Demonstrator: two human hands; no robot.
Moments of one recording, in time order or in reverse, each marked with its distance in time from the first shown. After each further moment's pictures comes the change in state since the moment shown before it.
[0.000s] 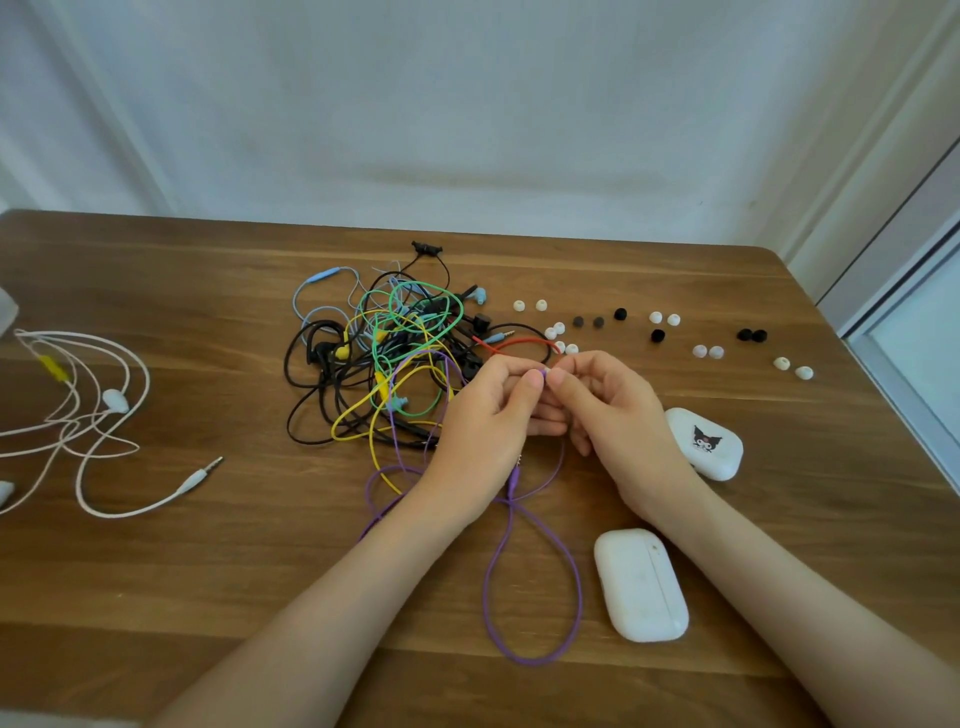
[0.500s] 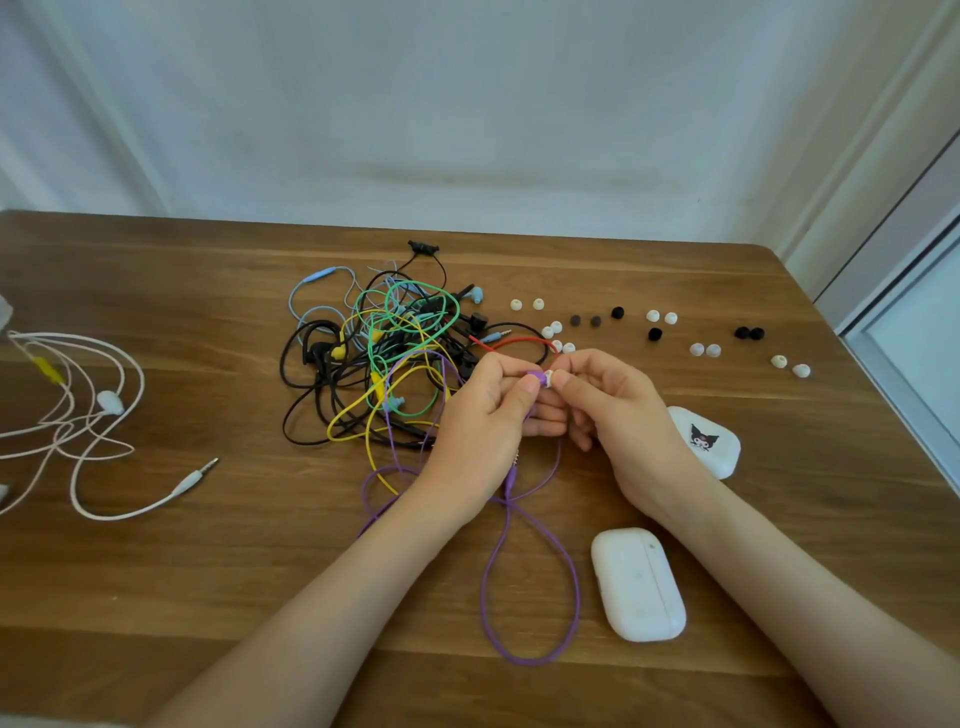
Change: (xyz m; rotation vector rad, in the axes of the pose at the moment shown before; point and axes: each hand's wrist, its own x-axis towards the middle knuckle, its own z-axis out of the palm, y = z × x) left_hand -0.001 0.002 0.000 -0.029 -0.034 -0.001; right_hand 0.003 -0.002 -0.005 0.126 -0.064 0.063
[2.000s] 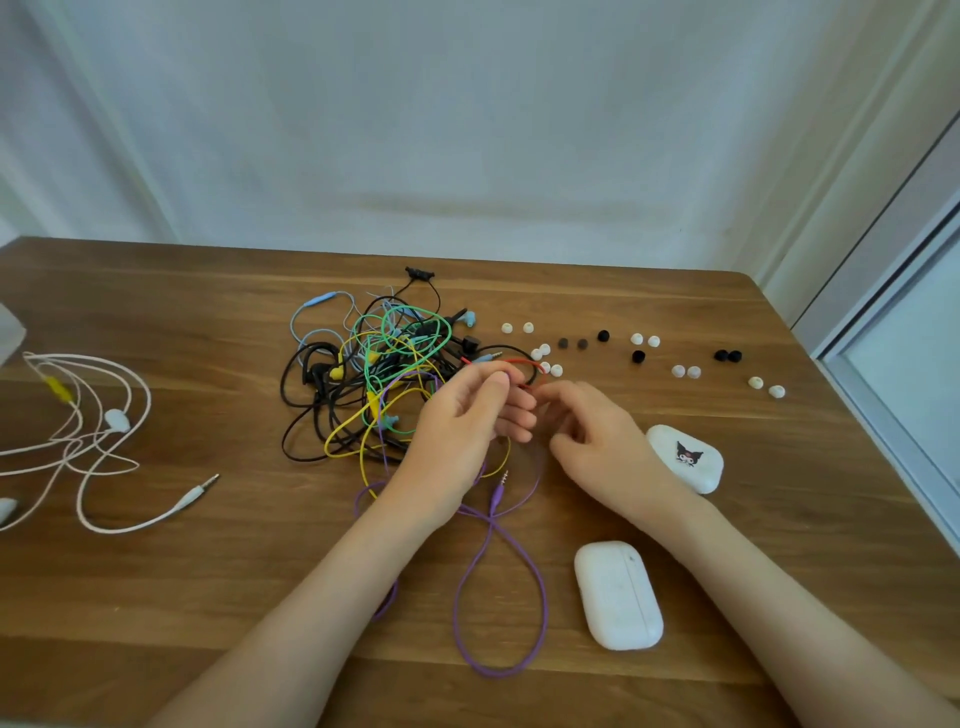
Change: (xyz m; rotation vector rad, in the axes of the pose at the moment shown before) left_hand 0.000 0.018 -0.006 -0.113 0.038 0.029; right_hand 0.001 0.008 -0.013 -0.684 -0.113 -0.271
